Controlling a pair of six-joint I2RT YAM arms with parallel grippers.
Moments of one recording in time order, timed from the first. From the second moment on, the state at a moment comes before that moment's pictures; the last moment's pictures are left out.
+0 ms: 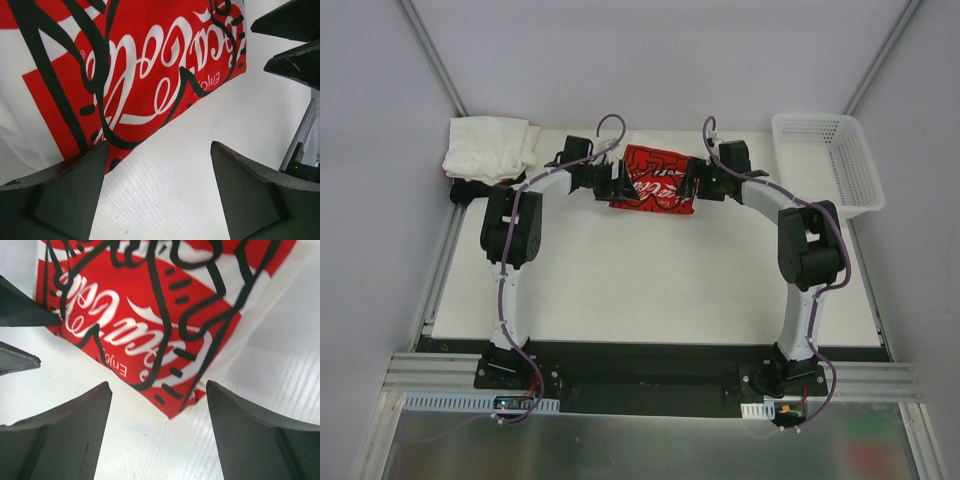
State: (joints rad) left arm -0.23 2.23 1.65 -0.23 0.81 -0.31; right arm 0.29 2.04 1.48 -0.18 -0.36 0.32
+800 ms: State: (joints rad) left arm -0.21 1.75 1.42 -0.24 0.42 -0.23; right arm 0.18 1.97 1.41 -0.20 -0.22 0.34
